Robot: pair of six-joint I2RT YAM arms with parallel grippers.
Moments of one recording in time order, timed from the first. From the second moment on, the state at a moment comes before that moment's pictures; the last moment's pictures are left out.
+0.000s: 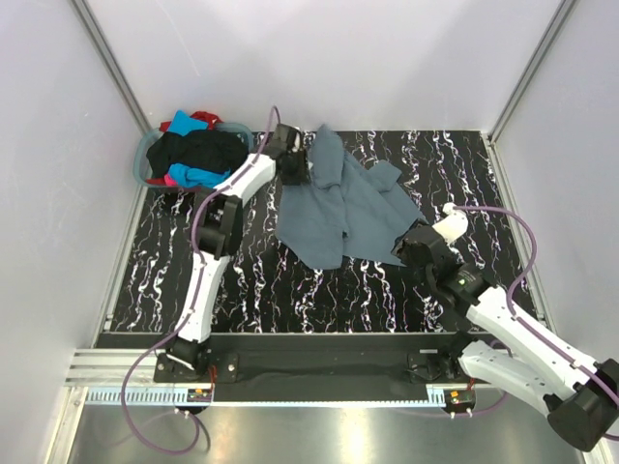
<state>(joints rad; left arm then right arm) -0.40 2.45 2.11 -0.59 0.11 -0.44 0.65 0.85 0.69 -0.48 0.60 0.91</state>
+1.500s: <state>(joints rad) -0.31 1.87 1.15 -0.29 0.08 -0.56 0.64 1.73 0.83 0.16 -0.02 0.85</state>
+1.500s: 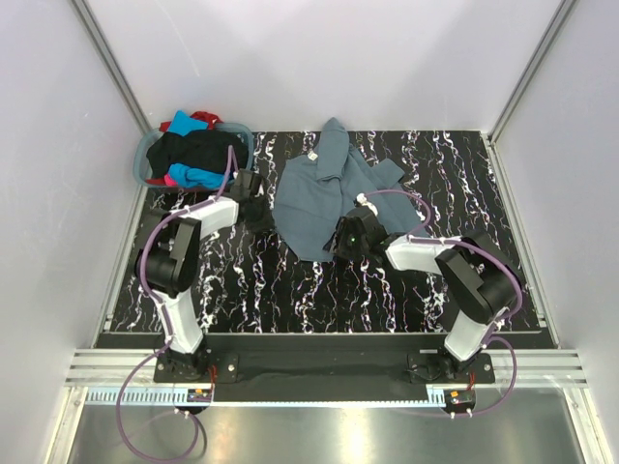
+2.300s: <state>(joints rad) -0.46 1.70 1.43 -0.65 -0.07 -0.43 0.64 1.49 0.85 0.06 0.06 0.83</state>
